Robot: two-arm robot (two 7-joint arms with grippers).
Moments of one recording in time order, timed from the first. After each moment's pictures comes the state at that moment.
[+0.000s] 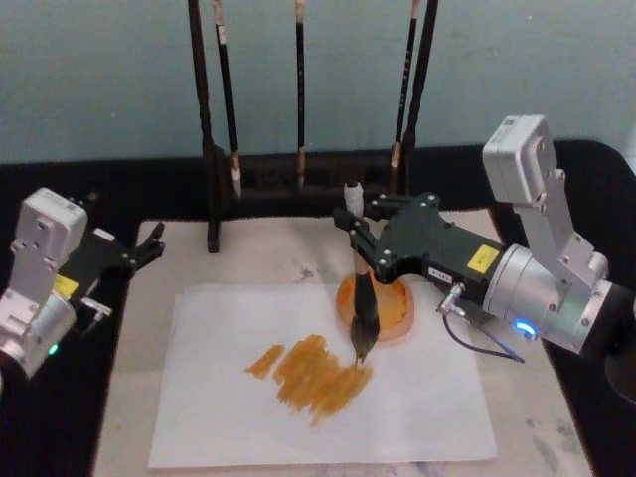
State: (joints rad) left arm -0.20 0.60 0.45 -1.41 -0.25 -0.12 0.03; right arm 0.22 0.60 -0.50 -1.82 0.44 0.13 0.36
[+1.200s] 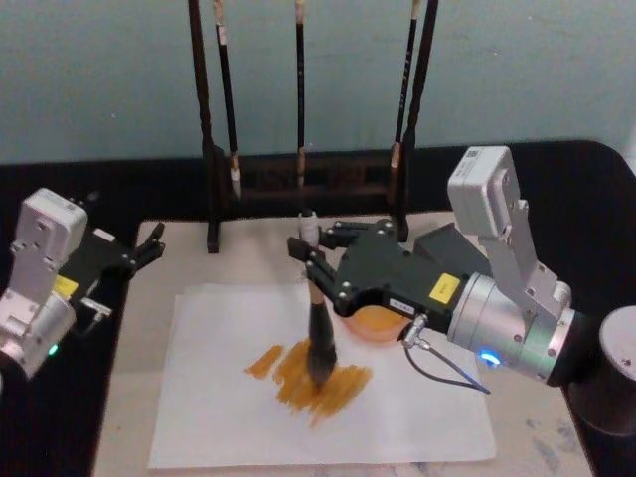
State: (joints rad) left arm -0.20 0.60 0.45 -1.41 -0.25 -0.12 0.03; right arm 0.17 0.51 -0.51 -1.84 0.39 0.12 0.43
